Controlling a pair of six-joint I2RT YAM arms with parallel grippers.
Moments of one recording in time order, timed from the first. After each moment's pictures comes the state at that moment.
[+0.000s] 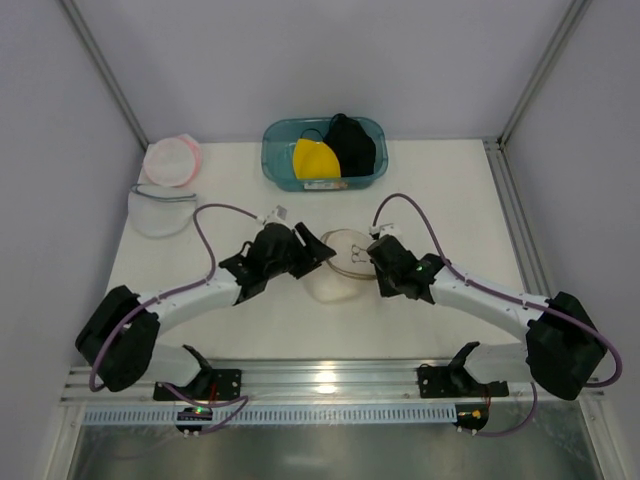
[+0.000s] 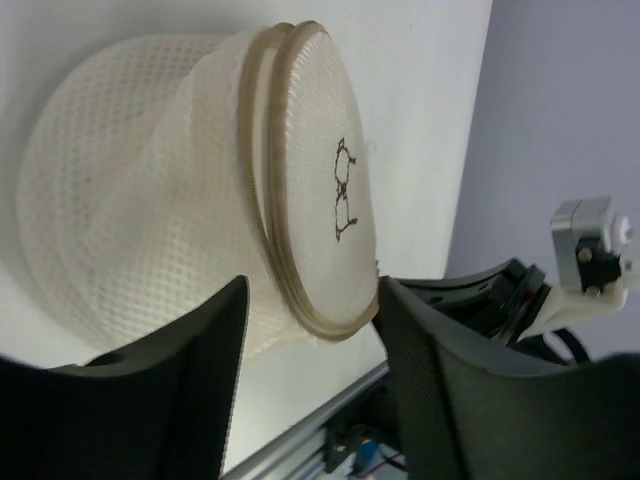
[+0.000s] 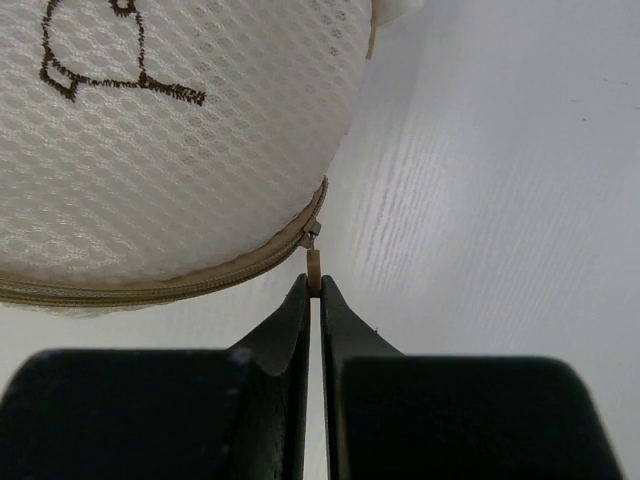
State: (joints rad) left arm -0.74 1.38 0.72 0.12 0.01 -1.17; right arm 0.75 1.26 0.74 -0.51 0.28 0.43
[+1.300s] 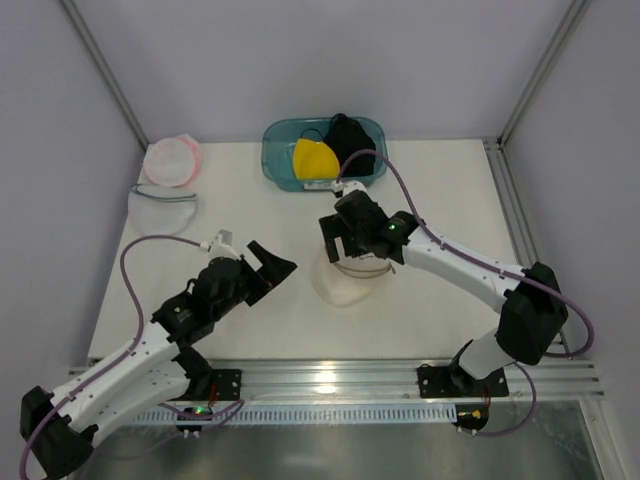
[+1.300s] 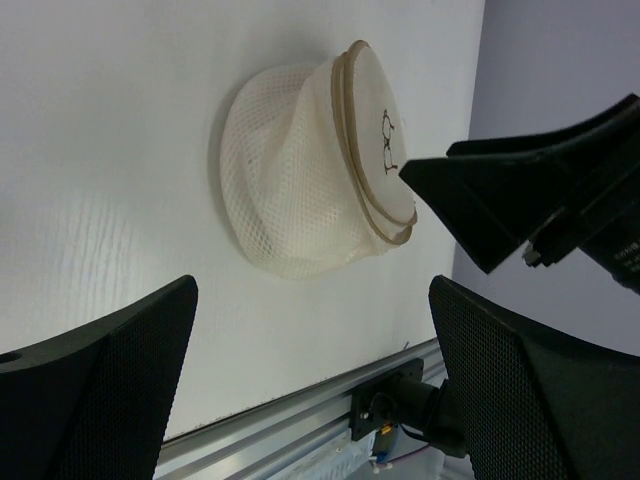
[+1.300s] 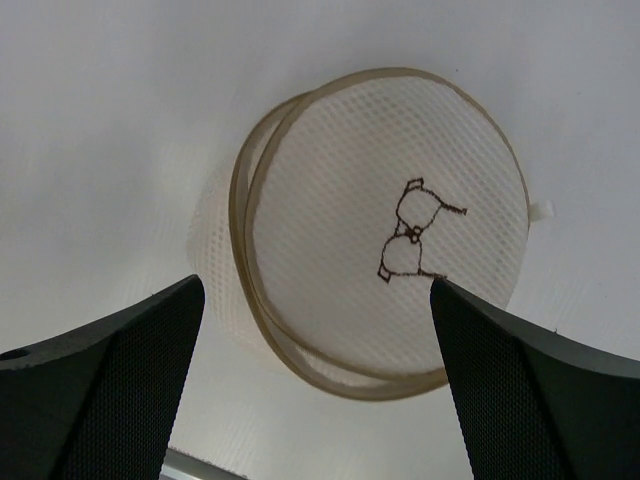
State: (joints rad) left arm -0.74 0.73 0.53 -0.28 -0.17 -1.18; right arm 0.79 1.46 1.19 -0.60 0.23 0.37
